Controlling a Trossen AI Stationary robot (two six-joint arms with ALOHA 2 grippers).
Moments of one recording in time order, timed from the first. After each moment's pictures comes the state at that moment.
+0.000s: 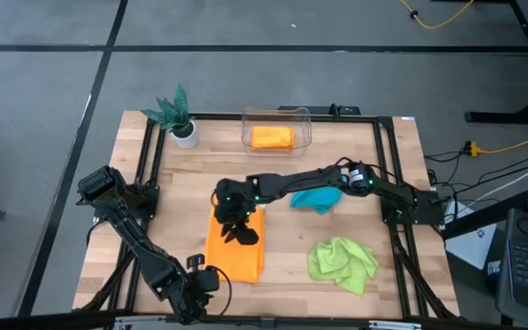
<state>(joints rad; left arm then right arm) -0.89 1.78 1.21 -0.59 -0.28 -1.07 0.06 2.41 2.01 -0.42 -0.64 -0.10</state>
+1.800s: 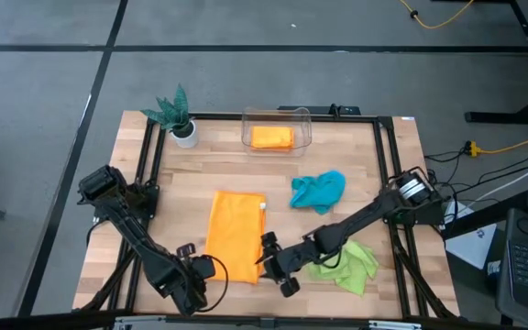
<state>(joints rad) -0.87 1.78 1.21 -0.81 -0.25 -1.22 0.49 1.99 1.21 0.14 0.14 -0.08</state>
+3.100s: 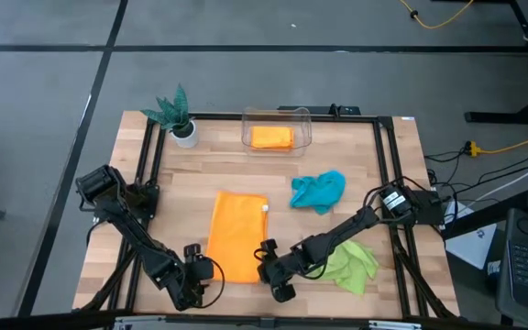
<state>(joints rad) -0.89 1.80 0.93 -0.42 -0.33 -1.06 0.50 2.17 1.34 -0.03 0.13 0.11</state>
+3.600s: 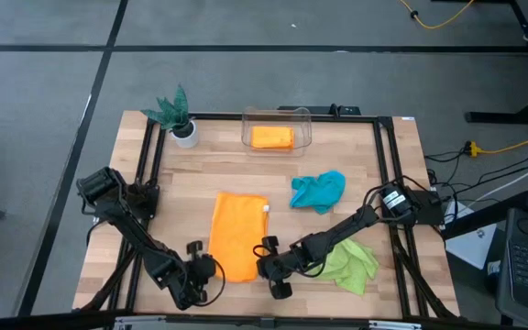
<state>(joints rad) -0.90 1.82 0.92 -0.37 -0.45 -1.07 0.49 2.17 1.34 -0.04 0.14 0.21</state>
